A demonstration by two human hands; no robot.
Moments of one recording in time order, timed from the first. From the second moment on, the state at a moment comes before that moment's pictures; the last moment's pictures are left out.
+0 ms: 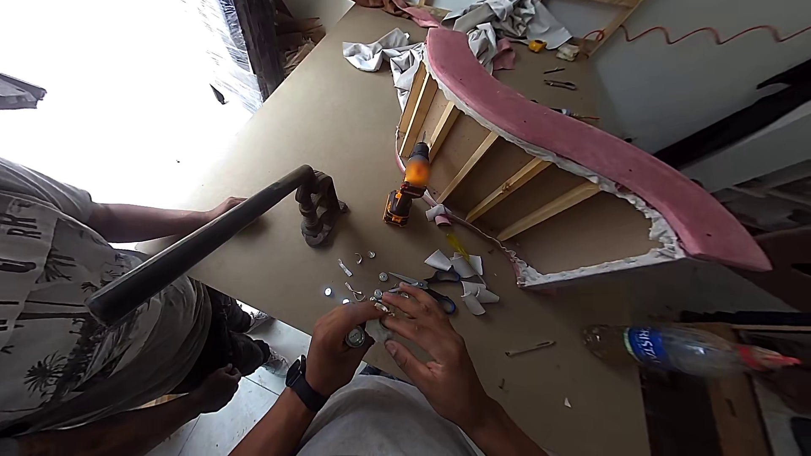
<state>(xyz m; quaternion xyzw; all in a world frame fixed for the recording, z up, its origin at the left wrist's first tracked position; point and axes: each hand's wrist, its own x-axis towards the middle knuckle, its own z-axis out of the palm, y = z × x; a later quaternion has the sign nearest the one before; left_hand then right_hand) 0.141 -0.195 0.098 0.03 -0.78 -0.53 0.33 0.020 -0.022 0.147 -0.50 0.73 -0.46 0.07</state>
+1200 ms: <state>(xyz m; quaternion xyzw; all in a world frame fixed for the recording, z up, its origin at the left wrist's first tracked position) 0.126 -0.185 0.097 0.01 -0.79 -0.54 0.30 0.013 -0.012 0.162 -0.42 0.80 -0.41 0.07</state>
